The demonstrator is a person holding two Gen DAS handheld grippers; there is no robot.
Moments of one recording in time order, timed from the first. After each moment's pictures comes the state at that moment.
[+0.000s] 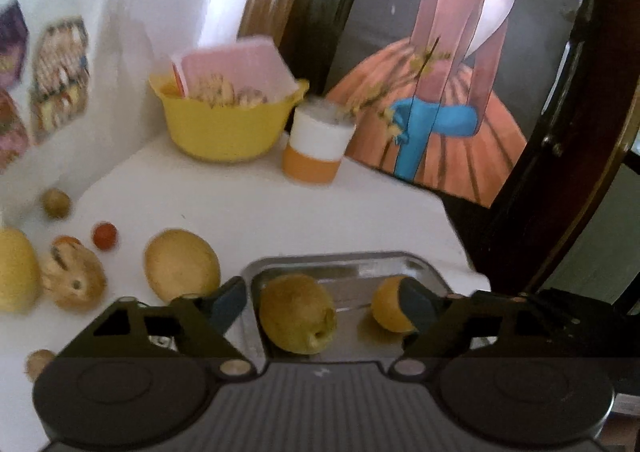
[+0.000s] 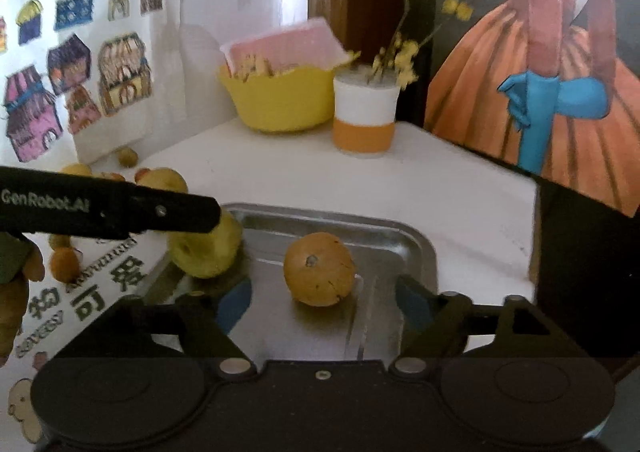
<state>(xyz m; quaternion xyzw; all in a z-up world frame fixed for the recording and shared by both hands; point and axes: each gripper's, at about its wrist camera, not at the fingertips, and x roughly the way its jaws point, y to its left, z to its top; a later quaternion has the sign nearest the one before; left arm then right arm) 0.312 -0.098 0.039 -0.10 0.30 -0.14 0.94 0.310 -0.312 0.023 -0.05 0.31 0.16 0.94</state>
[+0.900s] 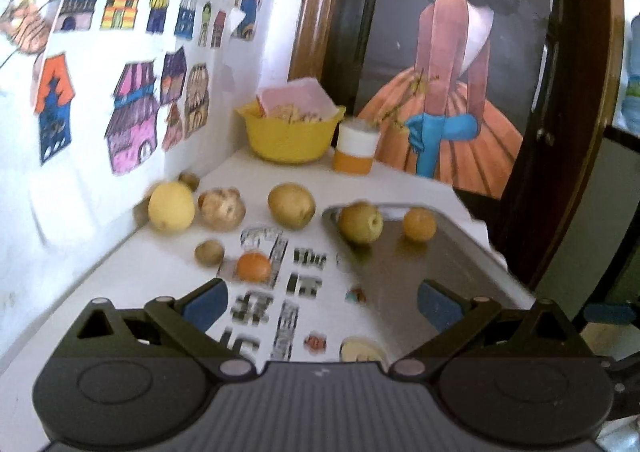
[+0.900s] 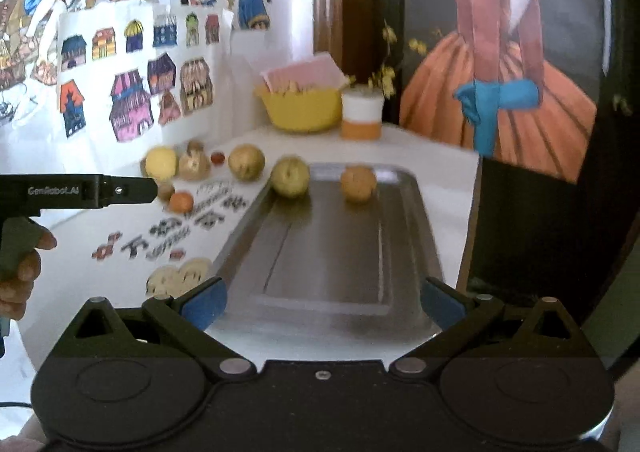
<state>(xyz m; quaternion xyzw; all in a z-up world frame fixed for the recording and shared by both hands) 0.131 -0.032 0.042 -0.06 0.26 -0.10 0.96 0.093 -0.301 0.036 -0.01 0.30 0.11 0.95</state>
